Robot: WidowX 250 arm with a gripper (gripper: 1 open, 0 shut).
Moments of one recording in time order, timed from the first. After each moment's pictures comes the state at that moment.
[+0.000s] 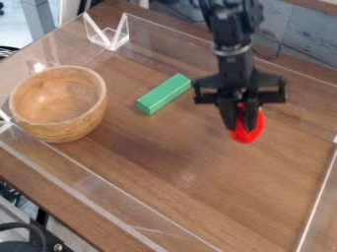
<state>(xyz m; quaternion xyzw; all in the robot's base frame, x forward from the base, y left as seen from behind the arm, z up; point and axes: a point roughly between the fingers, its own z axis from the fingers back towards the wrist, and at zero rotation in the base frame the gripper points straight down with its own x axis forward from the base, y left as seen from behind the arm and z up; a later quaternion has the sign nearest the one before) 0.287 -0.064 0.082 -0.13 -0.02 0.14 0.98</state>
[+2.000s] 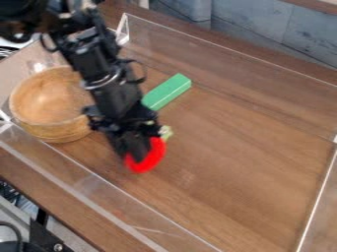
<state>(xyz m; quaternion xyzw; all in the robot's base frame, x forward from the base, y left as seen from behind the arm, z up) 0.202 0.023 0.051 -0.15 -0.02 0.07 0.99</state>
